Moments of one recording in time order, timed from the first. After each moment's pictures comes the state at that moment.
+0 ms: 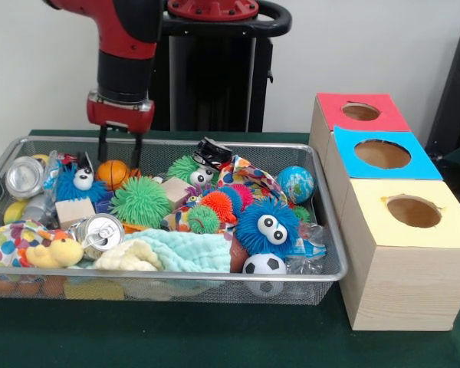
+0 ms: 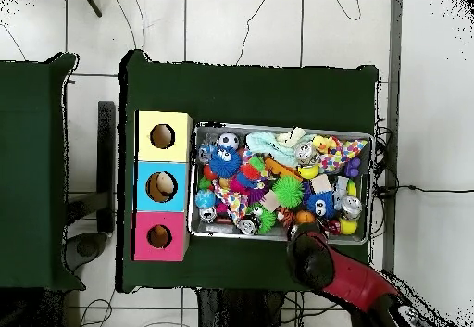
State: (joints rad) arm -0.62 -0.54 -0.08 2.00 -0.21 -0.09 1.41
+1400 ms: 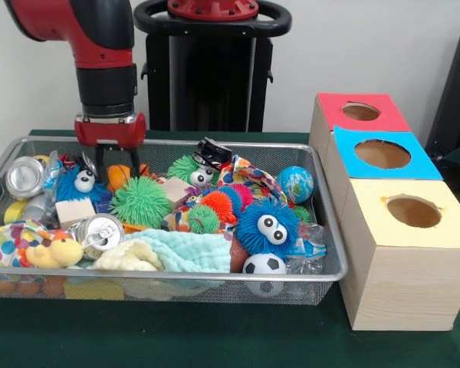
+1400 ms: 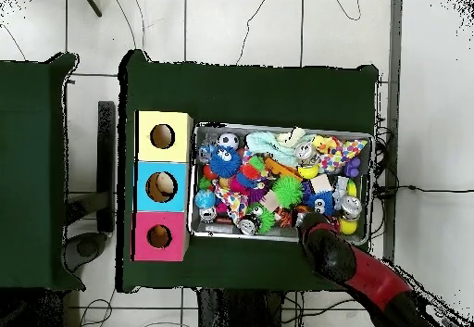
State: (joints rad) arm -0.91 -0.51 0.22 2.01 -0.27 -0.07 1.41
